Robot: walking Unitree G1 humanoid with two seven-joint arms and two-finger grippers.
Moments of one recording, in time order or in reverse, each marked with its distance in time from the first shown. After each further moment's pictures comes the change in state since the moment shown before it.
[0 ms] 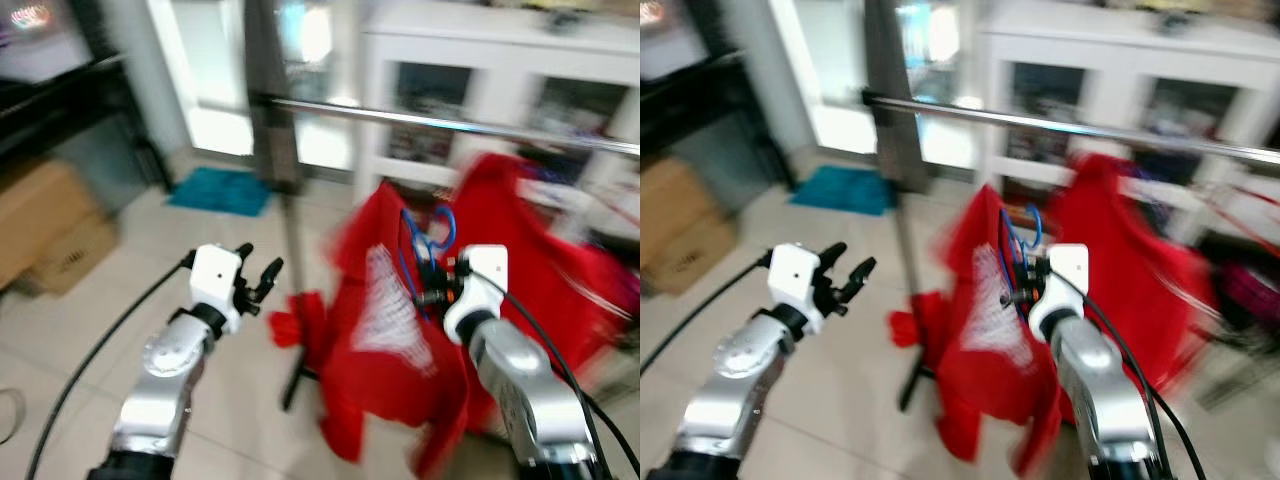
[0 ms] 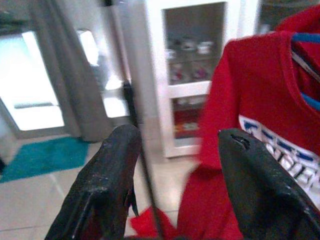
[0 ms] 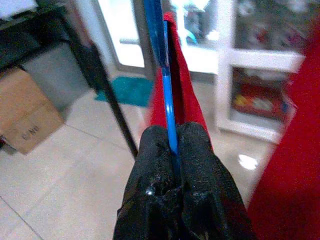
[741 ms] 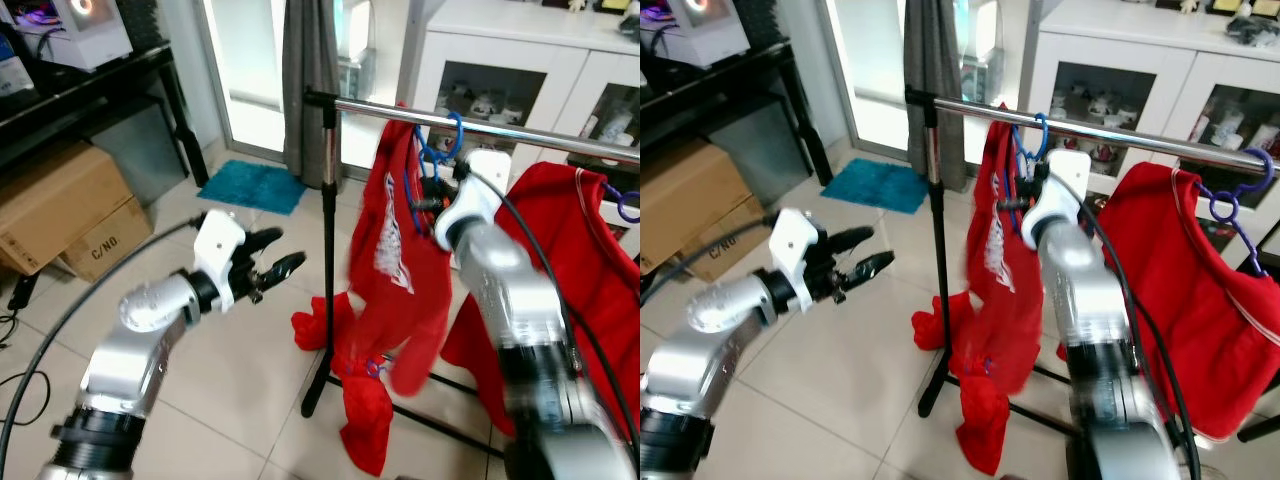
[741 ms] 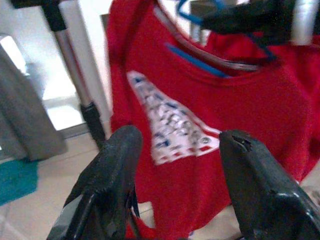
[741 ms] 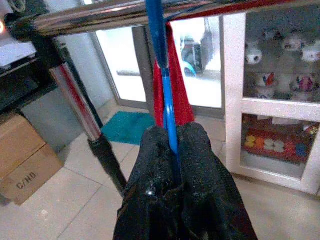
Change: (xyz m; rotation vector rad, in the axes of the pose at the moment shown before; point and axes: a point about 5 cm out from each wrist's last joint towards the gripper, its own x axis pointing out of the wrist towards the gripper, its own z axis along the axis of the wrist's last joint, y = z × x) left arm 0.013 0.003 0.051 0.018 -0.012 -0.412; right arm 0.072 -0.024 0.085 0.033 -0.086 -0.154
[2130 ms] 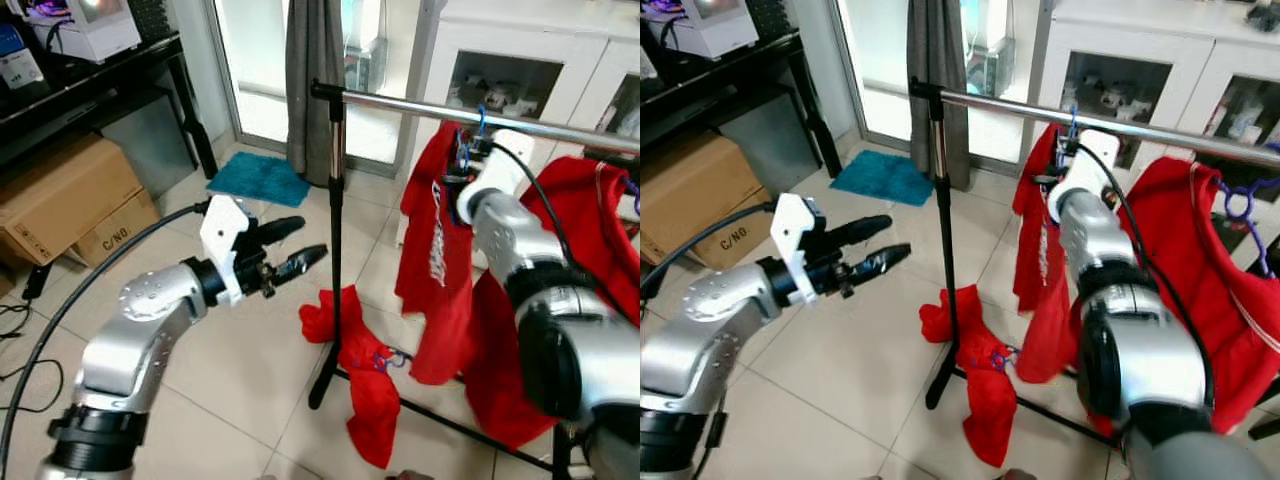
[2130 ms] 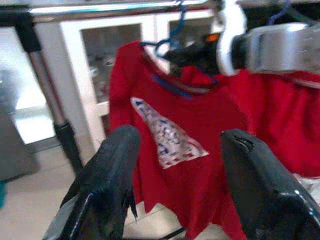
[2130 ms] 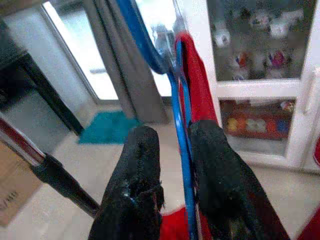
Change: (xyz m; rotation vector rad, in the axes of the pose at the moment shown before) left arm 0.004 -0.011 0.015 -0.038 -0.062 -0.029; right arm 0.025 -0.045 -0.001 0.070 -0.018 -0.116
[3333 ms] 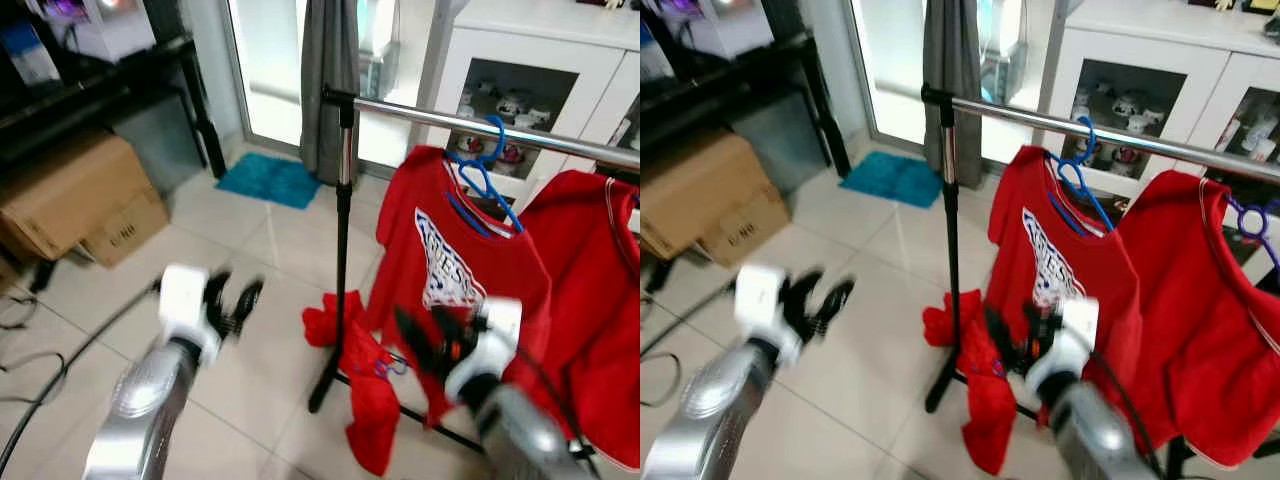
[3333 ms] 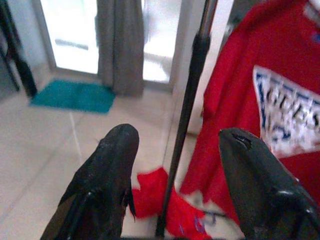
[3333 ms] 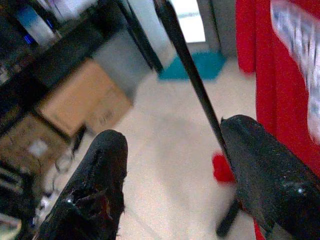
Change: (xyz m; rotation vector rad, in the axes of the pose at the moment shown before) left arm -0.058 -0.017 -0.082 -0.212 0.119 0.536; right arm -0.183 0.035 -0.119 0.143 0.205 0.335
